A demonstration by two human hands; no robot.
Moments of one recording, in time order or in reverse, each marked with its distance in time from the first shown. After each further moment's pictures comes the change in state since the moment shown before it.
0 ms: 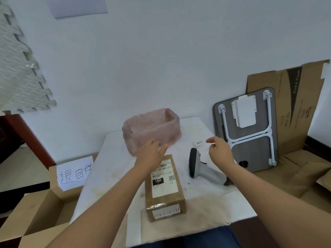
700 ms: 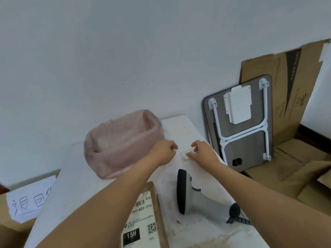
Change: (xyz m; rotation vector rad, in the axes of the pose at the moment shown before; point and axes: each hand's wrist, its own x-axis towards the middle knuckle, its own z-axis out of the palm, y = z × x) left_hand 0.156 0.051 0.085 -0.008 -0.373 0.106; right_hand 0.120 0.058 0.064 -0.152 -0.204 0.059
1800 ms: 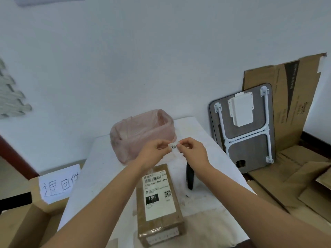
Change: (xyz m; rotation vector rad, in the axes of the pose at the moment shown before) left_hand -0.127 -0.026 -0.033 -0.616 0.185 -0.016; right_hand -0.121 -0.100 -0.008 0.649 0.062 -0.039
